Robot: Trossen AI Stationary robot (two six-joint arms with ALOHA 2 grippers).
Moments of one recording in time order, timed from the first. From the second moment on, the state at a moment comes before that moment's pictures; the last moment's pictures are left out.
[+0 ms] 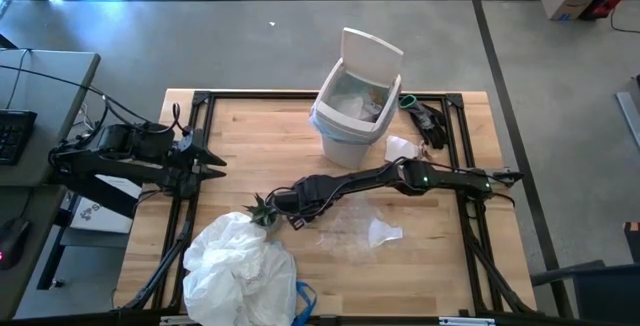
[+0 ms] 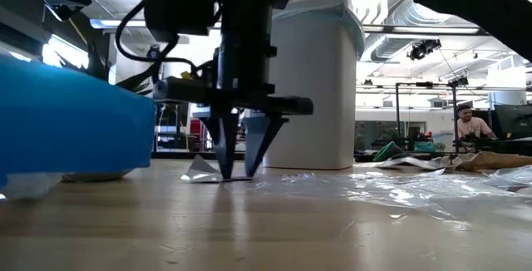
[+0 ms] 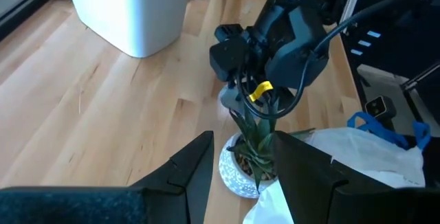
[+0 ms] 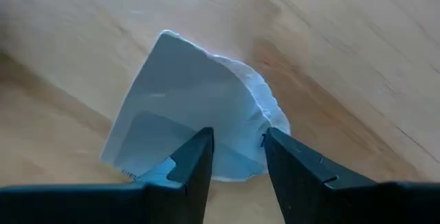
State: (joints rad) left arm -0.05 0.43 0.82 -0.96 -0.02 -0.31; right arm 0.14 2.60 2.31 -1.25 0.05 1.05
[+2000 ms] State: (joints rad) left arm -0.13 1.44 0.77 0.04 0.44 -0.55; right arm 0.67 2.33 2.17 -1.57 0.66 1.64
